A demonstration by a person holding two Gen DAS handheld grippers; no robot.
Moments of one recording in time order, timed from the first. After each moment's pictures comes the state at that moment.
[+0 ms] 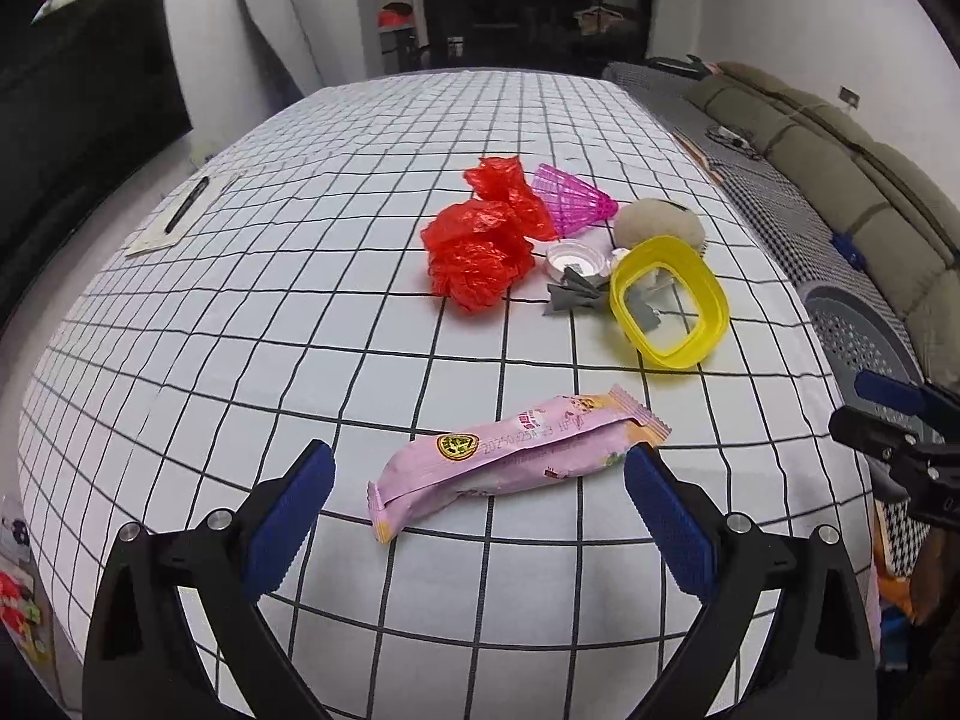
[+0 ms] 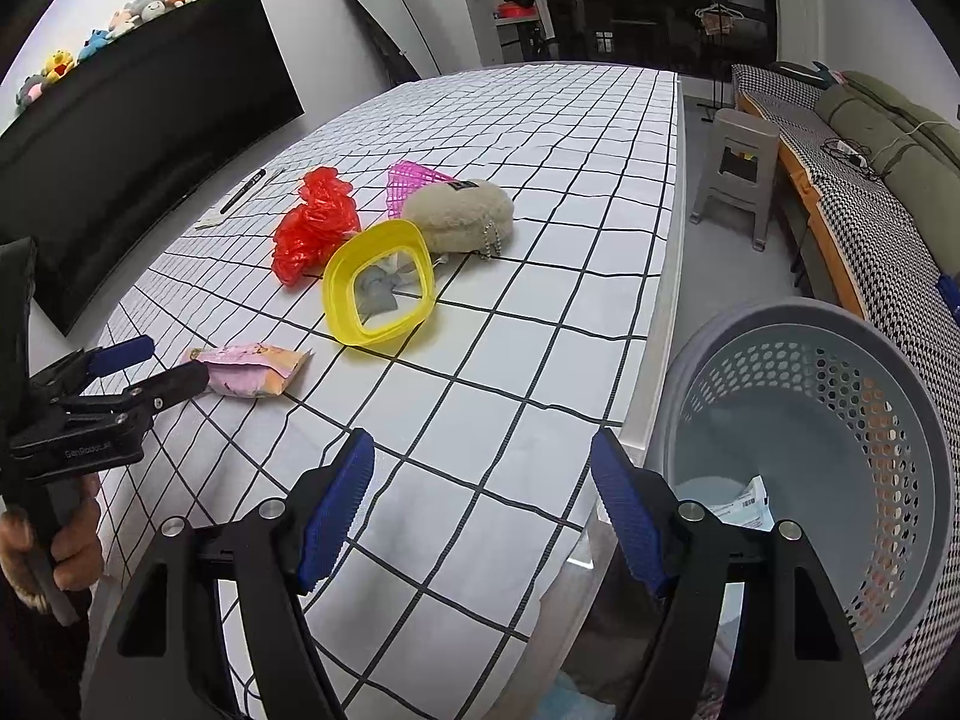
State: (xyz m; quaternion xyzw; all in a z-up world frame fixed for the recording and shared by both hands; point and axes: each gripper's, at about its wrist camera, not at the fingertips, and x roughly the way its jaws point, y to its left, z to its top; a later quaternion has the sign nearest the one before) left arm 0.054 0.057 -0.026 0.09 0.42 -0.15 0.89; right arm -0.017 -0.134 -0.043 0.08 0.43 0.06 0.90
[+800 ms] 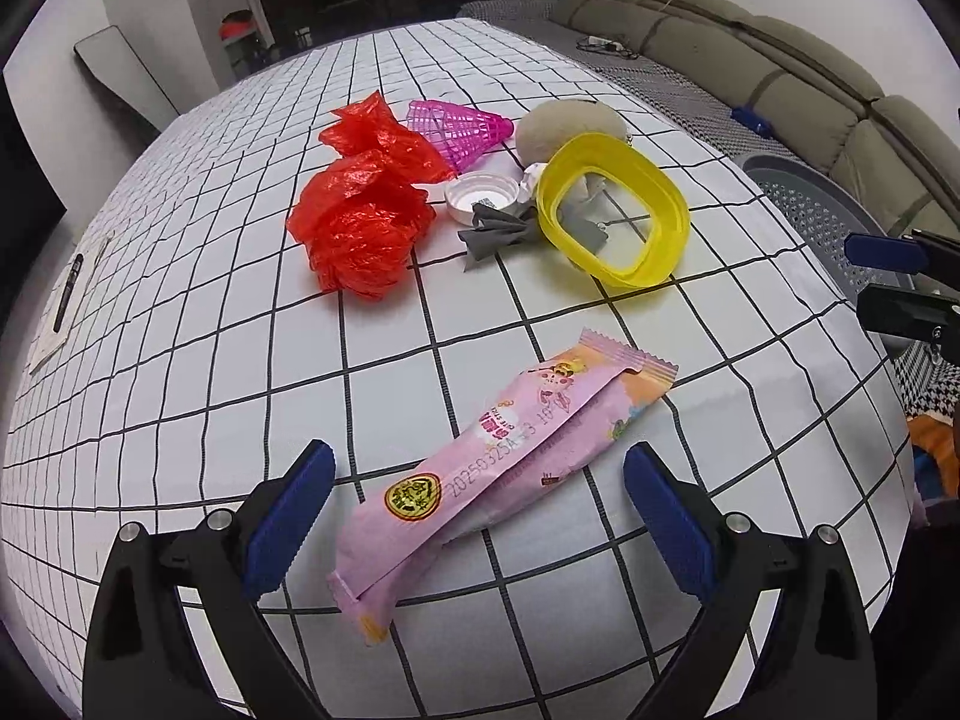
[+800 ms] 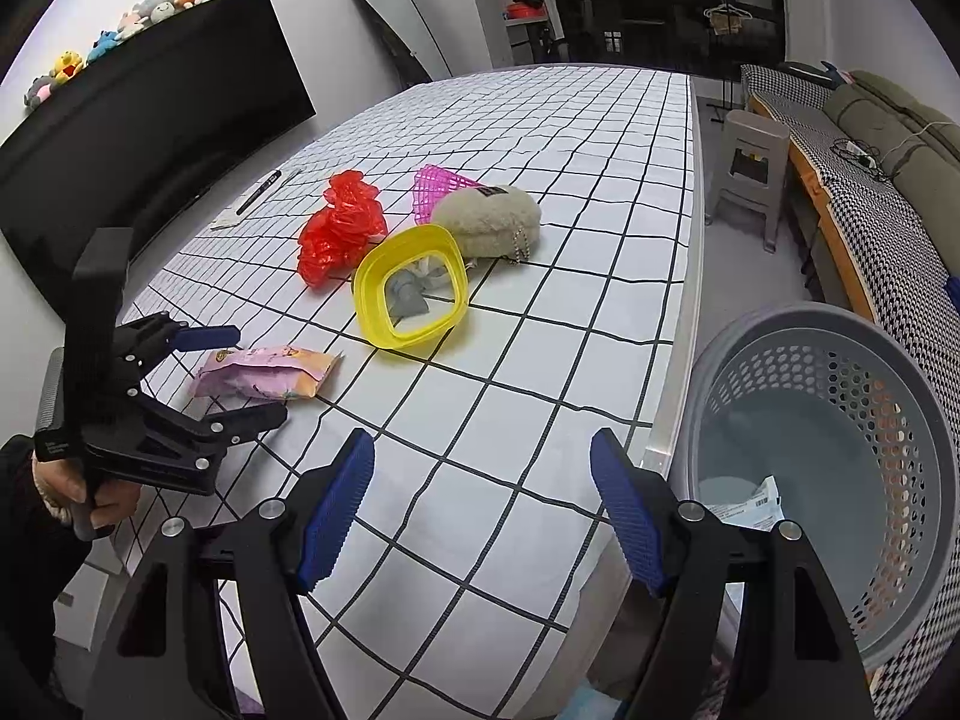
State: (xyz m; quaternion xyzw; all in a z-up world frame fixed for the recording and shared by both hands) left arm 0.084 0.035 -0.062 0.19 0.45 -0.28 0.83; right arm -0.017 -0.124 -0.036 0.09 0.42 0.07 0.90
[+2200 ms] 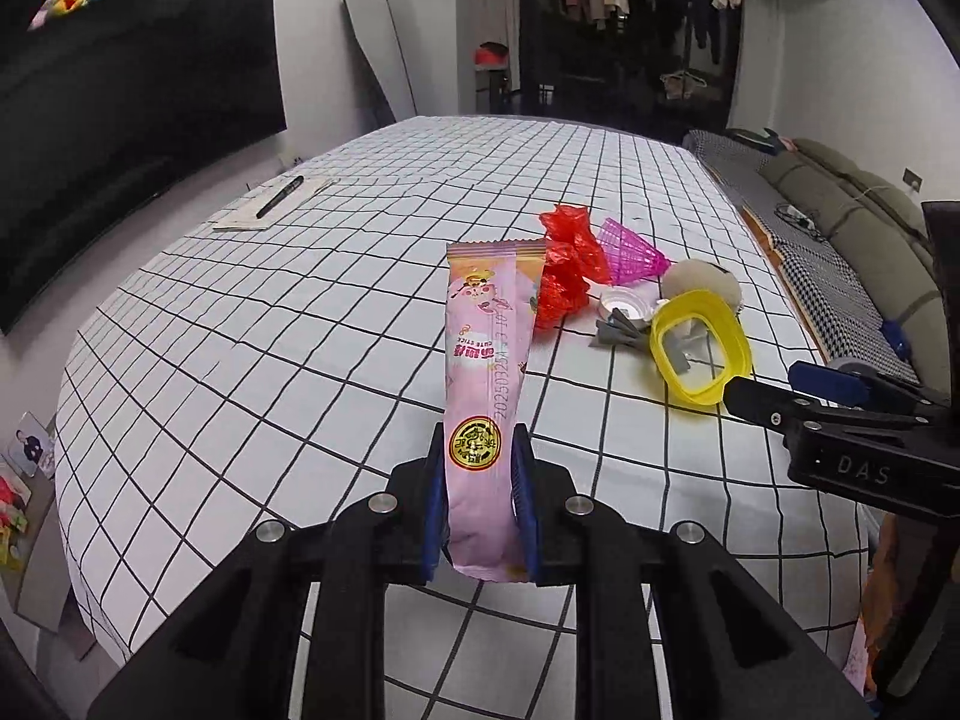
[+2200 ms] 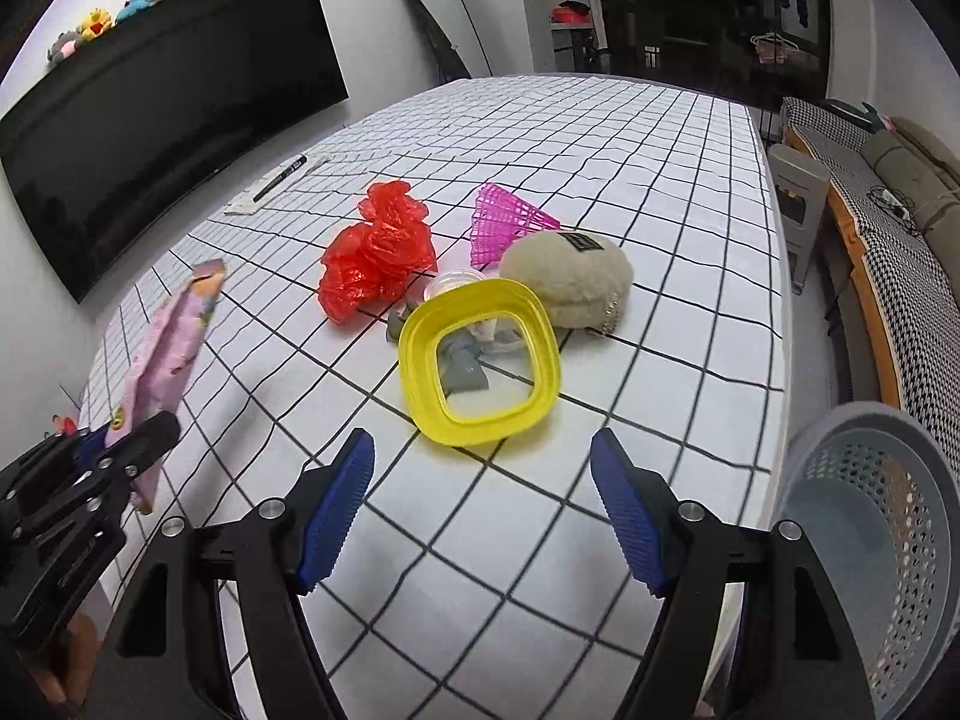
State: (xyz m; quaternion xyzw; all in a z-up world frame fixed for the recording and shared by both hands) left arm 0.018 0.066 -0.014 0.02 0.37 -0.03 0.93; right arm 0.054 -0.075 -0.040 0.03 0.43 0.10 0.90
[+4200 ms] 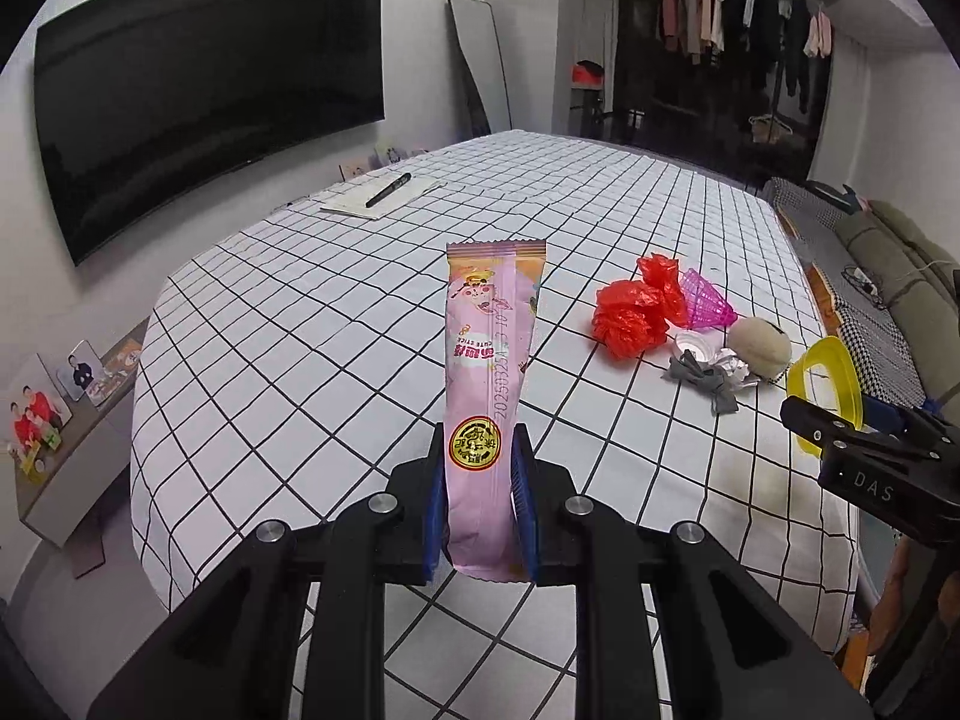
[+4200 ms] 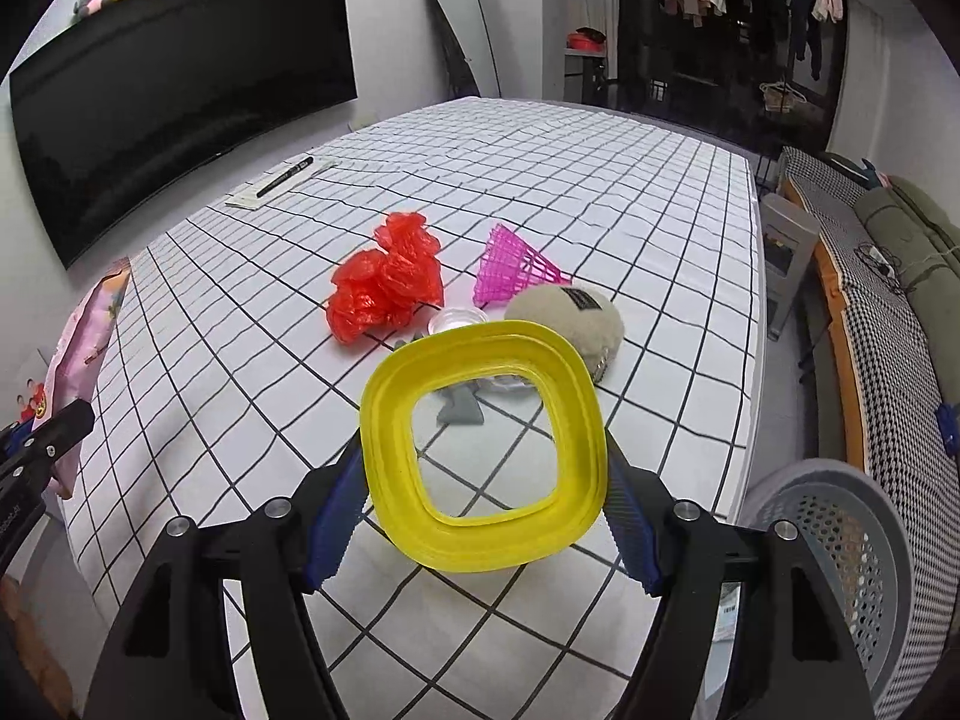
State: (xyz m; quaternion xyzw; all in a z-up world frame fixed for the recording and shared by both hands) left arm -0.016 0.091 0.015 -0.03 0.36 0.07 0.93; right arm 0.042 -0.069 -0.007 -0.02 0.40 0.10 0.91
